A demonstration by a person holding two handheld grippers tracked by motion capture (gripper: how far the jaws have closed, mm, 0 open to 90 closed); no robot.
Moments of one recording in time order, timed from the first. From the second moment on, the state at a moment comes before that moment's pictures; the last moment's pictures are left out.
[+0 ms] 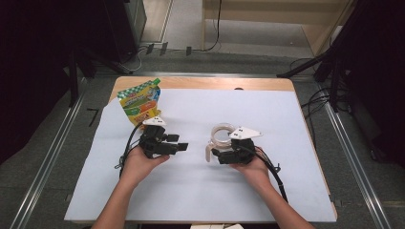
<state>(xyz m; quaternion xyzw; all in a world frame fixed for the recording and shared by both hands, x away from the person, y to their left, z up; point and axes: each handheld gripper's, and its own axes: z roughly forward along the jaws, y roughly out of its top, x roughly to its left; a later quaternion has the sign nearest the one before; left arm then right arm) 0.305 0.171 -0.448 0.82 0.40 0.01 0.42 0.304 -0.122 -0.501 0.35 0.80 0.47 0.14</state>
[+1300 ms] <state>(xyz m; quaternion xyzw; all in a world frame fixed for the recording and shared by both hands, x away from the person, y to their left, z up) 0.300 0.152 -0.453 0.83 0.38 0.00 0.41 0.245 -0.161 -0.479 0.33 0.82 0.46 0.08</state>
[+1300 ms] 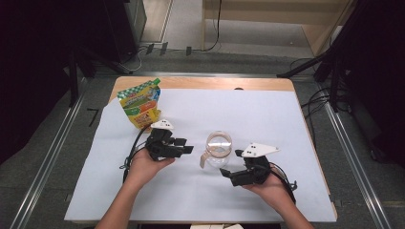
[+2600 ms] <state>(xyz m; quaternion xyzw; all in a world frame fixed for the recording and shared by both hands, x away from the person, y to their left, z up) 0.280 0.099 -0.464 0.85 0.33 -0.04 0.41 0.260 -0.164 -0.487 0.36 0.81 0.46 0.08</state>
